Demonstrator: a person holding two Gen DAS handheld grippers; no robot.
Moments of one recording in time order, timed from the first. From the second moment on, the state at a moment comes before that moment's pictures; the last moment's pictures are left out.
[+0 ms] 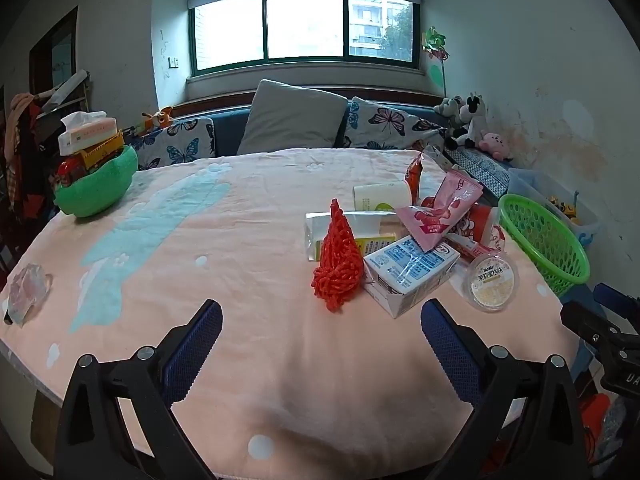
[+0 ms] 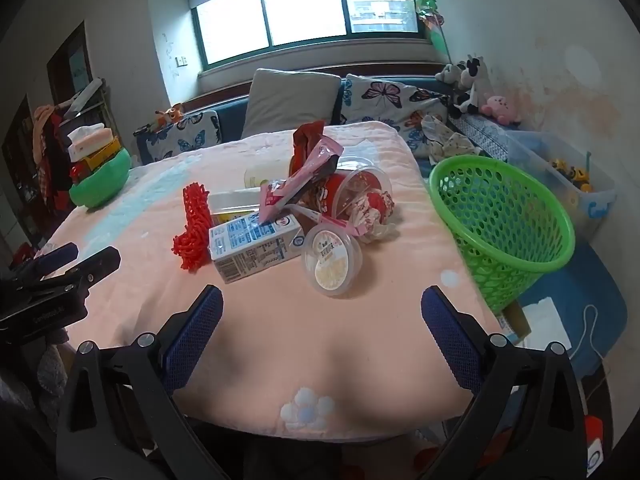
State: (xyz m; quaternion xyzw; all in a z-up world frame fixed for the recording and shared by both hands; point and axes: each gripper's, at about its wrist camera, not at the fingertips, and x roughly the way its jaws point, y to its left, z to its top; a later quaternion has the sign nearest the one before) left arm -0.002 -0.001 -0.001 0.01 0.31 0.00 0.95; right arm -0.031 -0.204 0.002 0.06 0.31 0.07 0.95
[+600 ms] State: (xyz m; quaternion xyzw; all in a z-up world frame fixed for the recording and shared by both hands) left arm 0.004 0.003 -0.005 0.00 0.31 0.00 0.95; right arm -0.029 -0.199 0.003 0.05 0.32 0.08 0.94
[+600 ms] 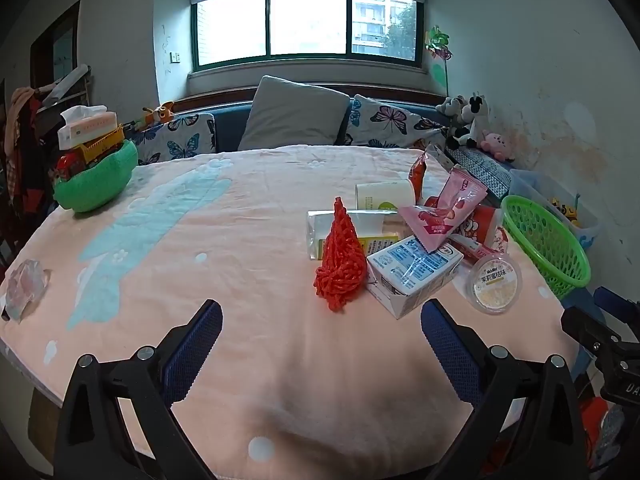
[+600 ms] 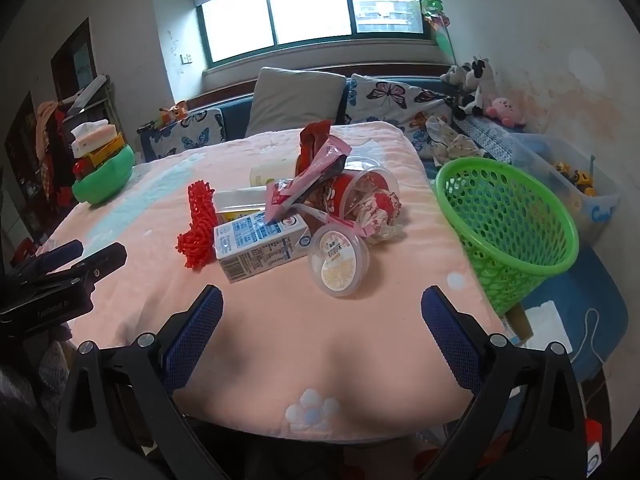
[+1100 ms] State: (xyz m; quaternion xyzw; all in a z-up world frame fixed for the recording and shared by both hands) left arm 0.009 0.003 -0.003 0.00 0.32 0.00 0.95; right arm -0.026 -0.198 0.002 0.05 0.32 0.08 0.94
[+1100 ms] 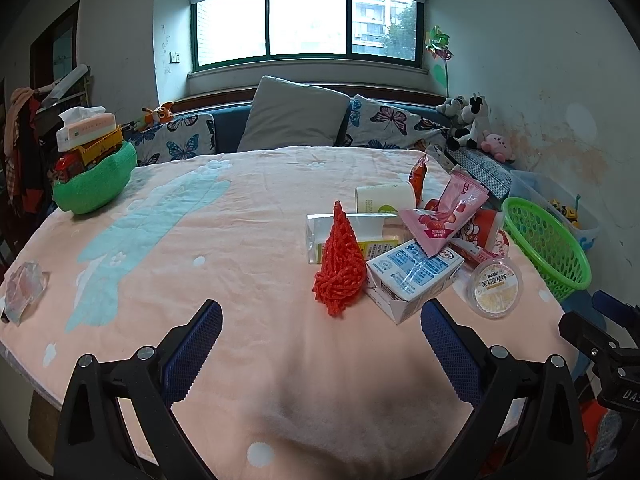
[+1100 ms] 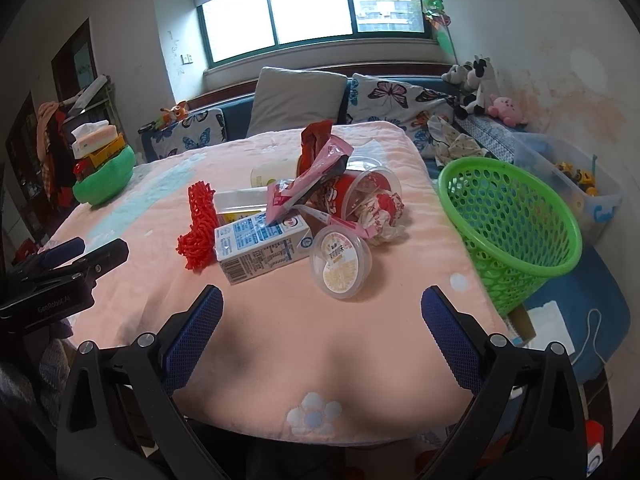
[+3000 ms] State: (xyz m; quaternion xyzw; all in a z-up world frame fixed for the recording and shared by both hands) left arm 0.083 0.024 -0.024 -0.02 0.36 0.00 0.93; right arm 0.043 -0.212 -0.035 0.06 0.37 0.09 0.92
